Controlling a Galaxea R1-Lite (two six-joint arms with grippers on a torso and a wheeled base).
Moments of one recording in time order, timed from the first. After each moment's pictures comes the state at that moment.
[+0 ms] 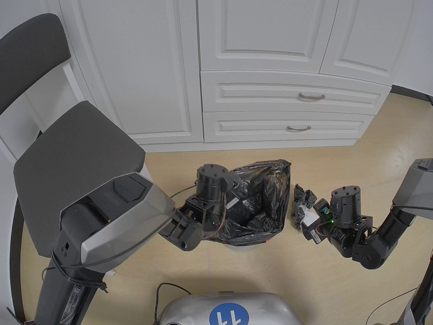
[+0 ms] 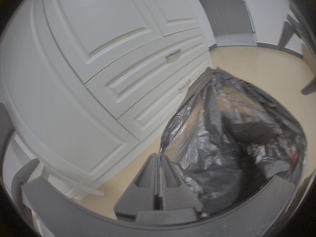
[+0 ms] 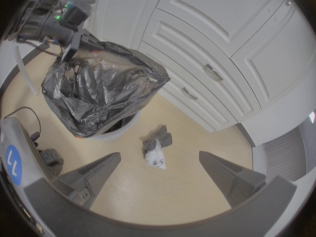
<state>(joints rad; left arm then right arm) -0.66 2.54 -1.45 -0.89 0.40 0.59 0.44 2.04 -0.52 -1.04 -0.48 -0.45</state>
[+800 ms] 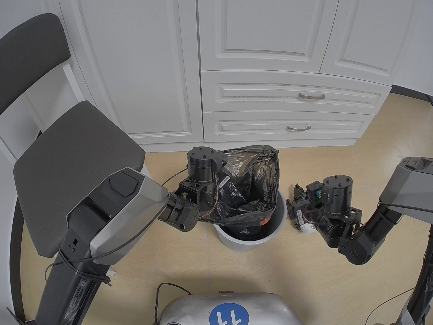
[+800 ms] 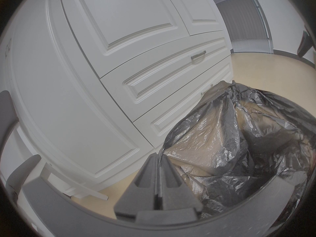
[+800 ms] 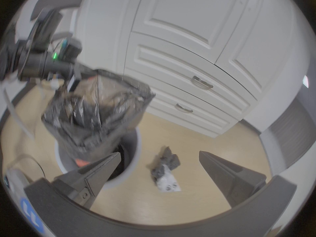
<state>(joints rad) -0.58 2.62 -1.70 -0.84 0.40 0.56 0.47 2.11 -0.64 -1.17 -0.47 -0.26</state>
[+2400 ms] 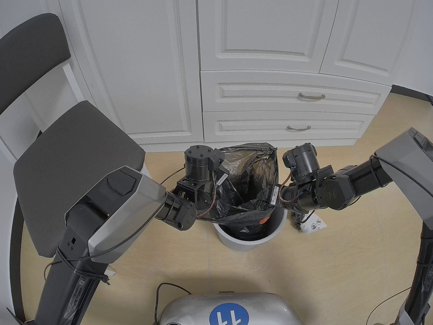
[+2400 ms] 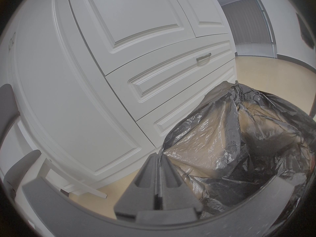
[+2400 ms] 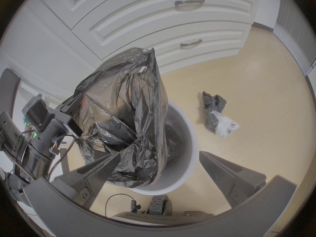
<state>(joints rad) -0.57 2.62 -1.69 -0.86 0.40 0.53 0.48 2.17 -1.27 -0.15 -0.16 0.60</state>
